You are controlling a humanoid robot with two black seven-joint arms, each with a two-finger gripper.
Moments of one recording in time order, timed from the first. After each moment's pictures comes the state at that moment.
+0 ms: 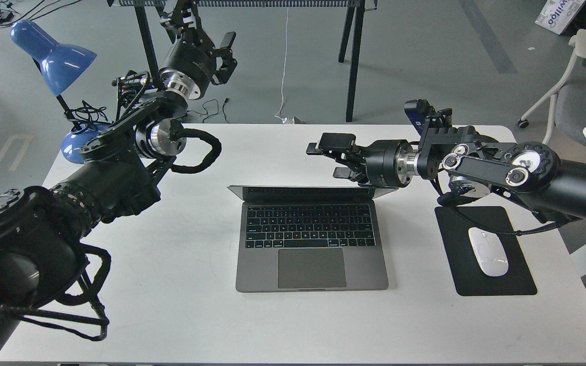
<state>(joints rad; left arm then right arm) -1.10 0.00 -0.53 -0.35 -0.02 -0.26 -0.49 1.25 -0.36 -0.27 1.02 -0.43 0.31 0.26</state>
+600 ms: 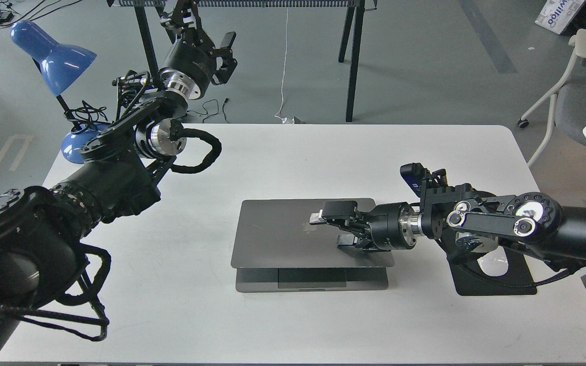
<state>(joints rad) -1.10 0.00 -0.53 -0.35 -0.02 -0.26 -0.49 1.10 -0.38 -0.35 1.13 -0.47 0.30 0.25</state>
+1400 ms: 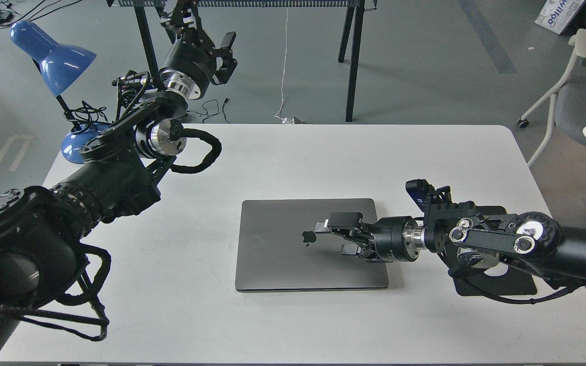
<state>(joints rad) -1.10 0.00 -0.53 -0.35 -0.02 -0.26 -0.49 1.04 -0.42 -0.16 1.11 -0.50 0.29 0.26</state>
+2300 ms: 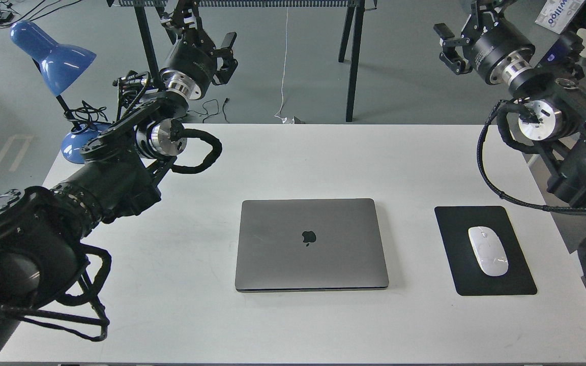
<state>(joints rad) -1.10 0.00 -0.53 -0.35 -0.02 -0.26 -0.49 1.05 -0.31 0.75 0.54 -0.34 0.29 0.26</state>
